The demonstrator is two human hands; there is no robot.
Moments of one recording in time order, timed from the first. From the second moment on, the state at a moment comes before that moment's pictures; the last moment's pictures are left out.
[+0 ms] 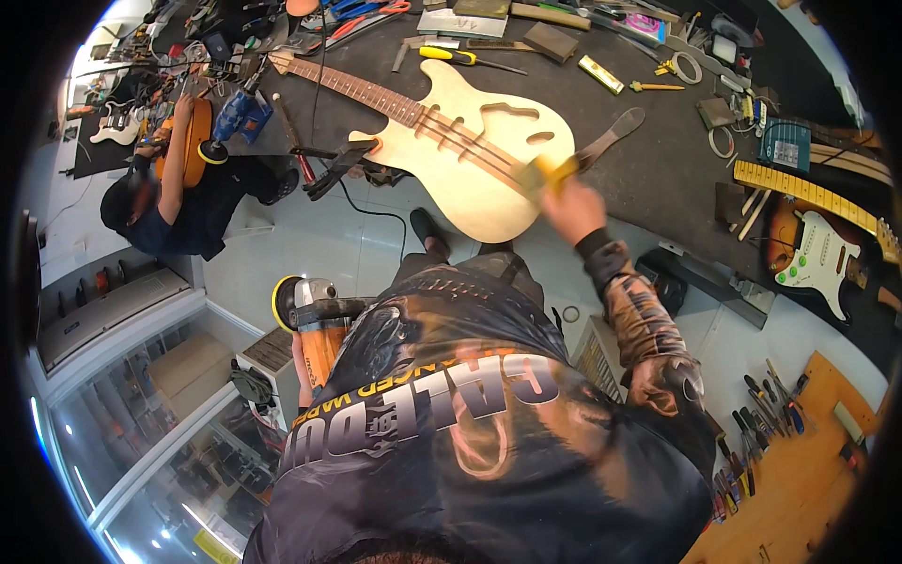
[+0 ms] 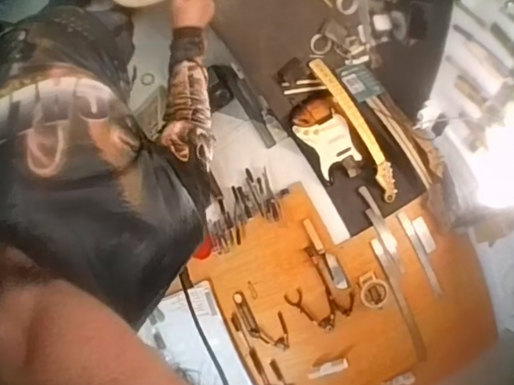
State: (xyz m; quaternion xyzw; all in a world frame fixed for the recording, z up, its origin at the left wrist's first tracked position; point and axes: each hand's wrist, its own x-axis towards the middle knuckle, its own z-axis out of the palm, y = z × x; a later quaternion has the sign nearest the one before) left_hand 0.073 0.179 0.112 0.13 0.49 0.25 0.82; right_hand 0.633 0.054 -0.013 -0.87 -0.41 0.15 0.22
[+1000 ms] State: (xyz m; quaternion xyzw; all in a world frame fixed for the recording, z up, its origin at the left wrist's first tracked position) left_hand 0.073 0.208 0.106 0.16 0.47 0.22 0.84; right_hand 0.798 0.046 -0.014 -0.95 -0.23 -0.02 0.21
